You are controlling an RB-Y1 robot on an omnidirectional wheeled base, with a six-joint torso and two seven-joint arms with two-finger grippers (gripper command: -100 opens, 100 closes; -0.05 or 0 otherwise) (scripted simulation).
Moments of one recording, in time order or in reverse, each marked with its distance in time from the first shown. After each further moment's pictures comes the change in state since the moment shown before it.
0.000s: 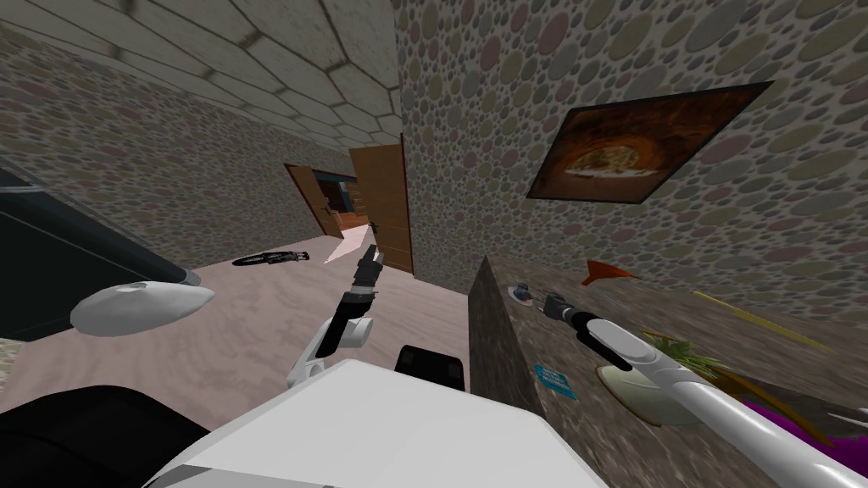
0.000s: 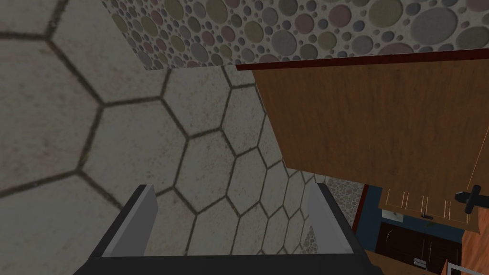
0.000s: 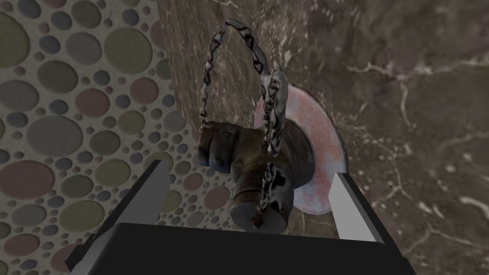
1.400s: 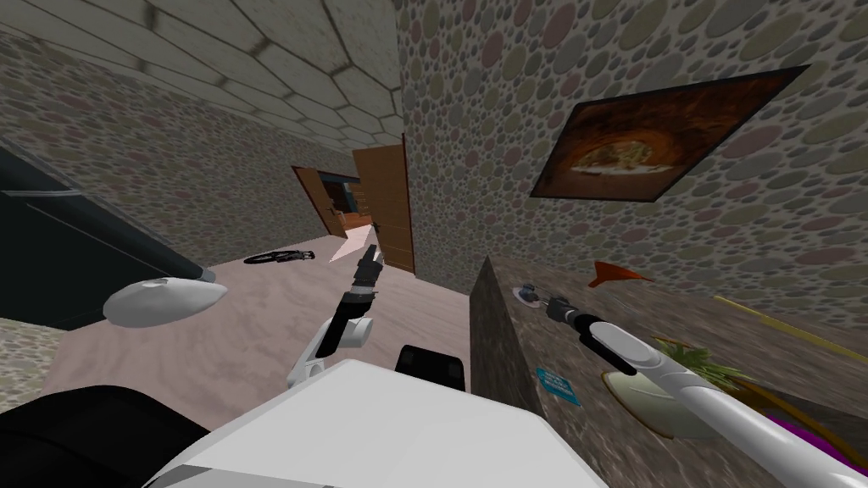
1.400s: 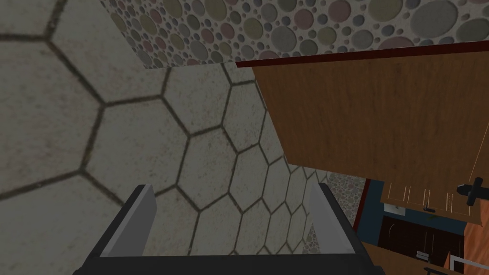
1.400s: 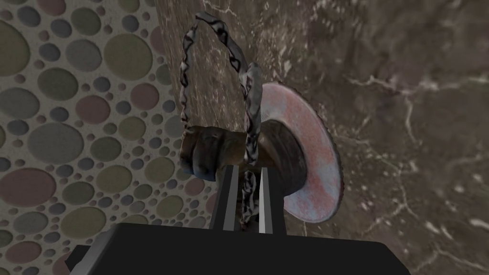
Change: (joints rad) left arm 0.000 0.000 0.000 0.000 0.000 0.000 0.000; right arm 0.012 -0.023 0.035 -0.005 -0.014 0.046 -0.039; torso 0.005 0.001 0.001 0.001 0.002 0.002
